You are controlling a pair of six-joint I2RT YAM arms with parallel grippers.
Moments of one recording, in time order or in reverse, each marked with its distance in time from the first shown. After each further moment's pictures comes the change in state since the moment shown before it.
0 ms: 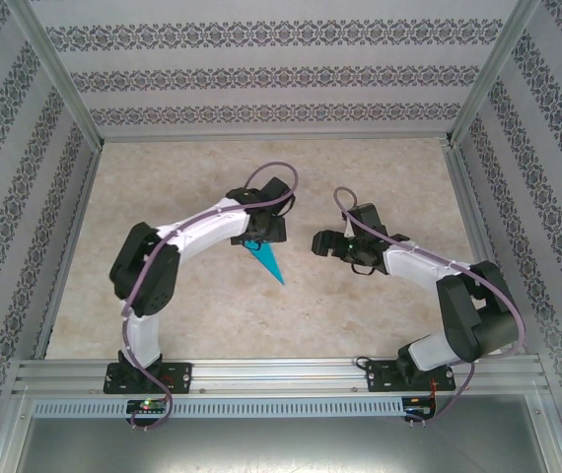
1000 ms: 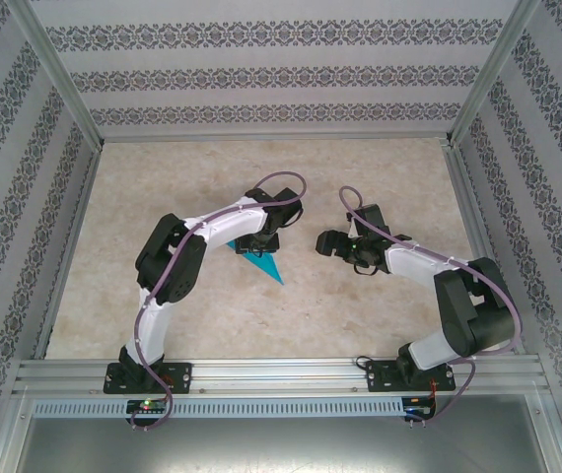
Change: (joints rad) left arm -0.010 0.138 0.085 -0.177 -0.051 -0.095; right arm -0.026 0.037 -0.006 0.016 -0.039 0.026
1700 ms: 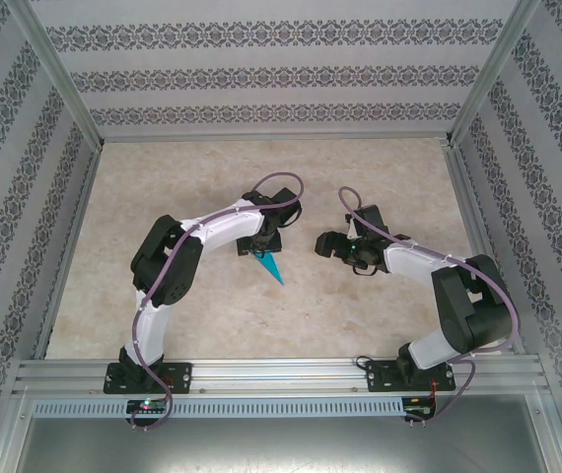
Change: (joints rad) left arm 0.000 -0.034 -0.051 0.092 0.057 -0.008; right arm 0.000 0.022 0.001 0.000 -0.031 0.015
